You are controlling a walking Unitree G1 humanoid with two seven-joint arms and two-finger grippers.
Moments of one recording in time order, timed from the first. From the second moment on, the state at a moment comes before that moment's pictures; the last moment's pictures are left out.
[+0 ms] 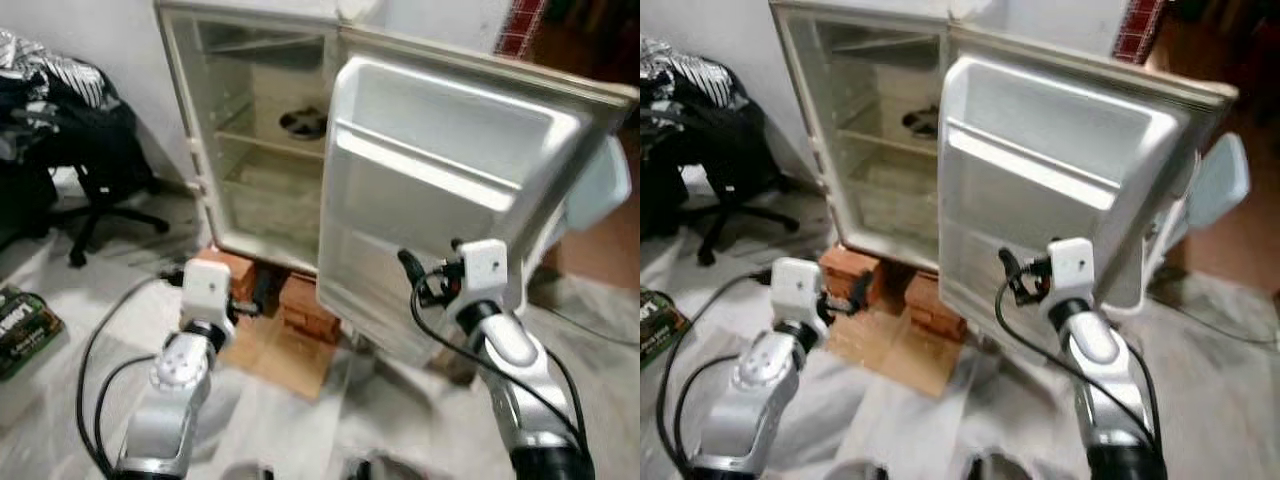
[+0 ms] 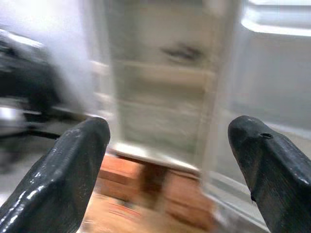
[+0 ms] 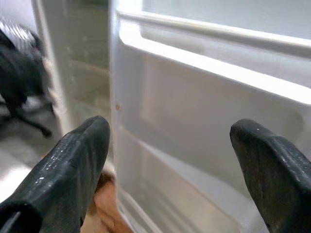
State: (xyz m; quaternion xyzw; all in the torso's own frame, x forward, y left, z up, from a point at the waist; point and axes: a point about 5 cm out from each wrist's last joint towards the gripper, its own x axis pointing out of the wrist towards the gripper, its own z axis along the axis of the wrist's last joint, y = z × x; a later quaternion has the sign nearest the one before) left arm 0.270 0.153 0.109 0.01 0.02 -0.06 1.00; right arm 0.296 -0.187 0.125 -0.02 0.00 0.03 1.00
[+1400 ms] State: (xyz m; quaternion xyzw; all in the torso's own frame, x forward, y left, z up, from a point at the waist) left arm 0.263 0.163 0.091 0.00 0.05 -0.03 1.00; right arm 0.302 -0.199 0.114 0.01 0.02 -0.04 1.00
